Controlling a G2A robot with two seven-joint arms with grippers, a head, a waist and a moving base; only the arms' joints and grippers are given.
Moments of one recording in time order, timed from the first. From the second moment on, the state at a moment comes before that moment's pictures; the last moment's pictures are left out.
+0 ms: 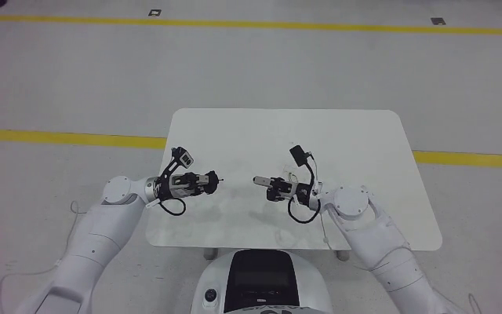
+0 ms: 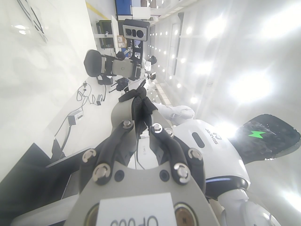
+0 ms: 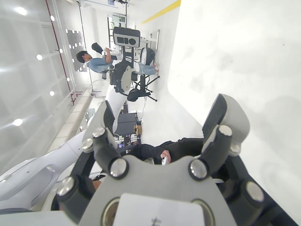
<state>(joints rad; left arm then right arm) 1.14 -1.00 -1.08 -1.09 -0.84 -0.34 -1.39 -1.34 -1.22 1.12 -1.56 0.02 0.01 0.84</state>
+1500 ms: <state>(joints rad) 1.14 -1.00 -1.08 -1.09 -0.84 -0.34 -1.39 -0.99 -1.31 0.92 -1.48 -0.93 0.34 1.26</state>
